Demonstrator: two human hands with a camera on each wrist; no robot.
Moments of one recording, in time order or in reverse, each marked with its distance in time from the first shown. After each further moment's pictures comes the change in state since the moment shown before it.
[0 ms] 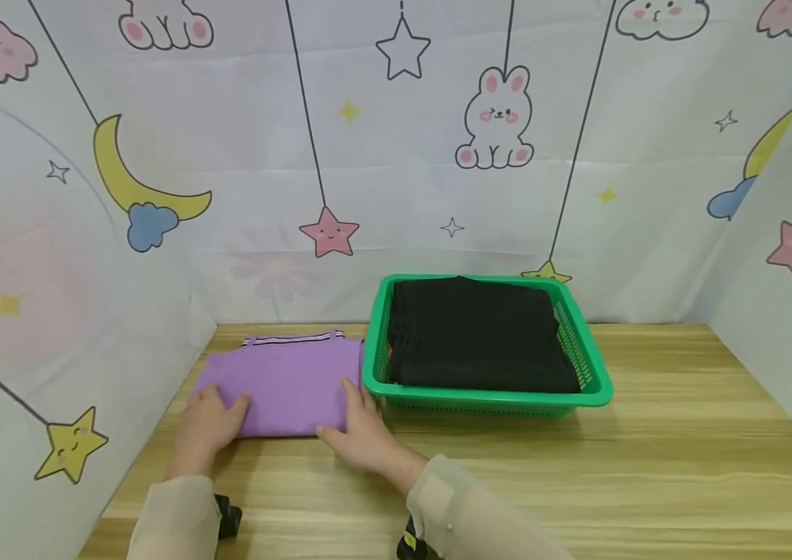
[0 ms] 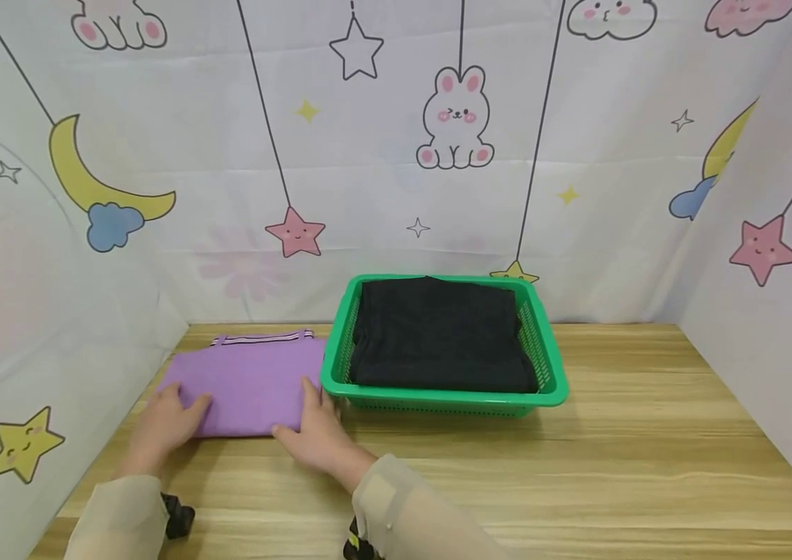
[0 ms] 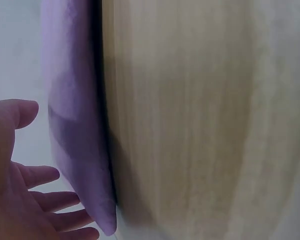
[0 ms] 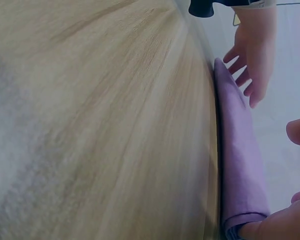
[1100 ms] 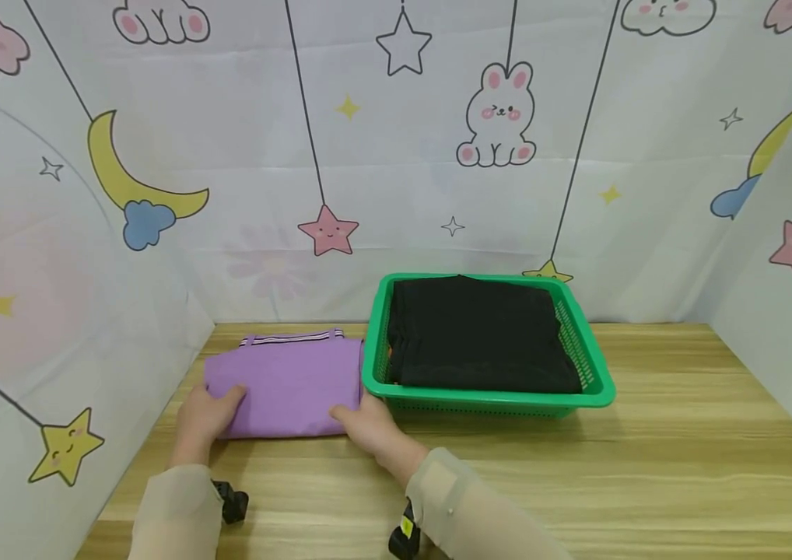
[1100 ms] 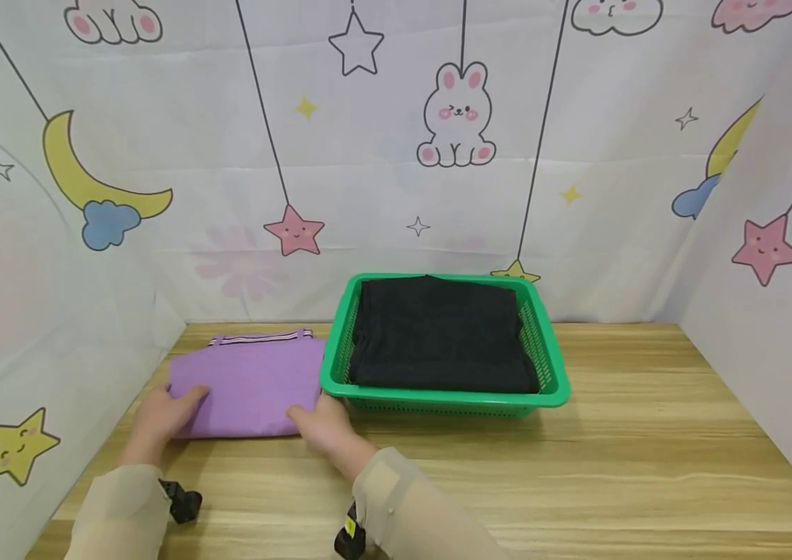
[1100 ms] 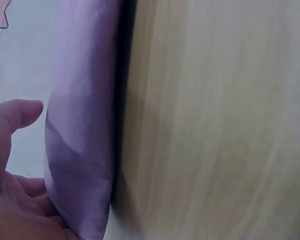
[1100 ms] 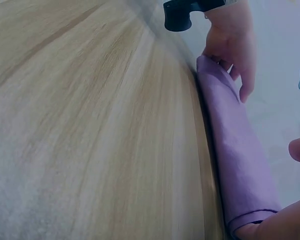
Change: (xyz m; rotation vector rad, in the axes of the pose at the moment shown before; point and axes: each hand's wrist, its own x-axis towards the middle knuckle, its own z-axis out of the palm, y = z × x) left_hand 0.012 0.001 -0.004 -0.287 -0.003 -0.148; right_hand 0.014 0.001 -0.002 0.311 0.158 0.154
